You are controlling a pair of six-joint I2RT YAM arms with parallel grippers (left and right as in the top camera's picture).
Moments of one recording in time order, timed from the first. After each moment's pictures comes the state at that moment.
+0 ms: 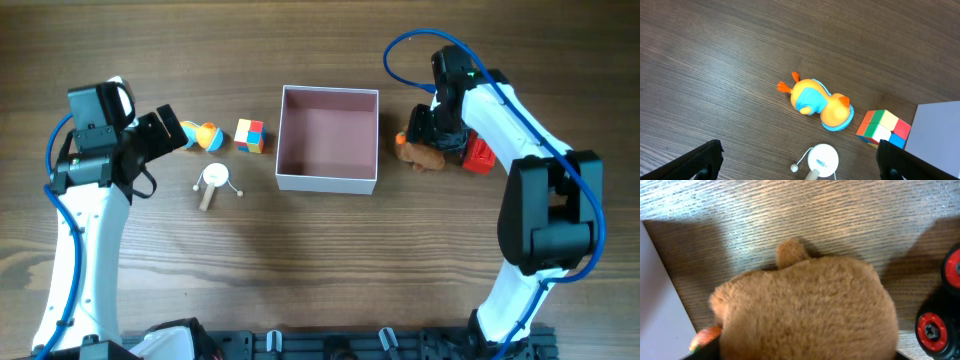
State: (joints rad) left arm 0.17 1.35 1.08 -0.65 0.00 -0.25; right arm 0.13 2.01 1.43 -0.87 -0.06 0.37
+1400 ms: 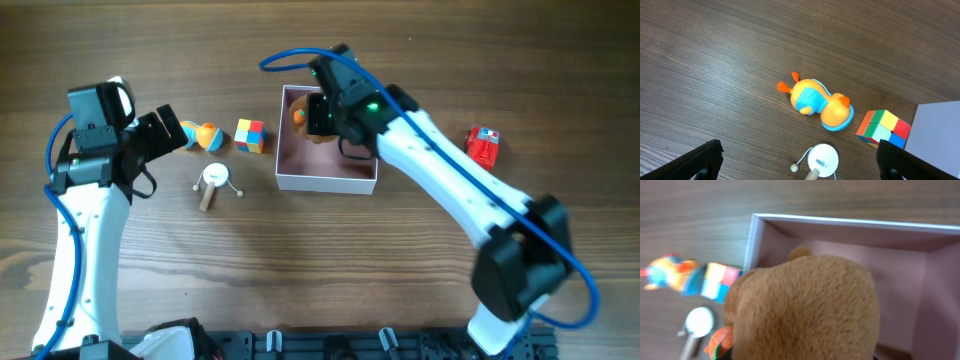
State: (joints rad) left arm 0.17 1.35 1.08 -0.65 0.00 -0.25; right arm 0.61 1.91 1.56 -0.66 0.03 0.56
